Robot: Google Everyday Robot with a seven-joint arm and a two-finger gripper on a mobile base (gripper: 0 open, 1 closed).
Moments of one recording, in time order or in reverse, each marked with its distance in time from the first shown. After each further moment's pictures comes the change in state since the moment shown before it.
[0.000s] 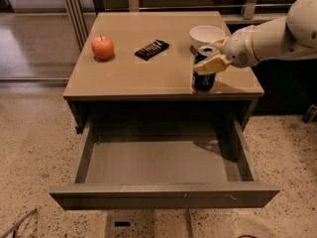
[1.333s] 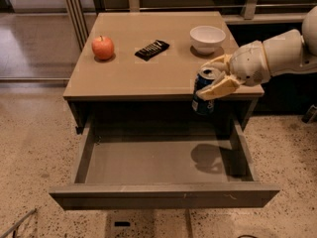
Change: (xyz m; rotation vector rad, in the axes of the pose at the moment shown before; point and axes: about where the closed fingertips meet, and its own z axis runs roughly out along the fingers) arm 0.013 0.080 -0.027 -0.281 -0.072 -0.155
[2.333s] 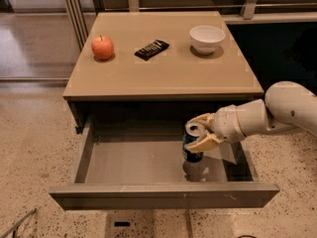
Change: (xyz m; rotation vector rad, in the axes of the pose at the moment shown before) arm 0.115 0.078 0.092 -0.030 0.057 0.059
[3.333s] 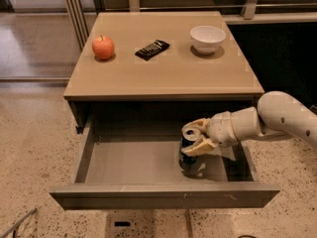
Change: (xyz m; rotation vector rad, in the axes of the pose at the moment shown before) arm 0.020 -0.006 0.028 -0.013 -0.040 -0.044
